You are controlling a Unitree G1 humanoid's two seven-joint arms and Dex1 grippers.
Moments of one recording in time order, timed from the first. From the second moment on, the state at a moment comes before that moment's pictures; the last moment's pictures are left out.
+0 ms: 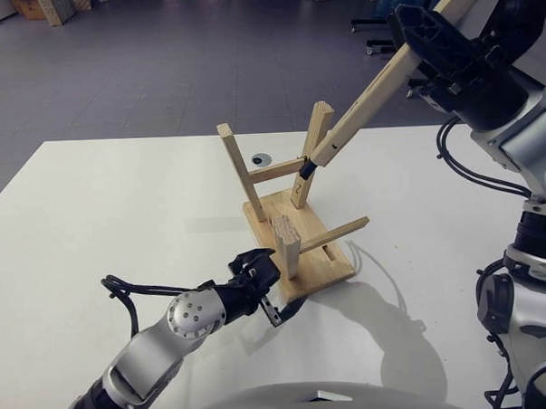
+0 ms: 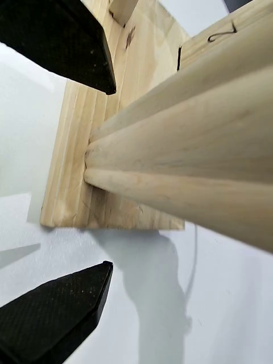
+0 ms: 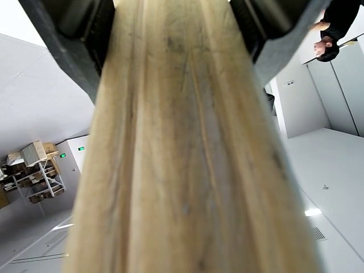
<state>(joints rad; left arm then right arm) 0.02 0.54 -0.58 -0.63 -0.19 0.65 -0.32 -0.70 -0.63 -0.35 -0.05 1.57 0.89 0.40</state>
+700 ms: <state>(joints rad) 0.04 0.60 -0.48 -0.41 0.04 0.45 -0.43 -0.76 -0.60 -0.33 -0.01 1.57 0.96 0.39</state>
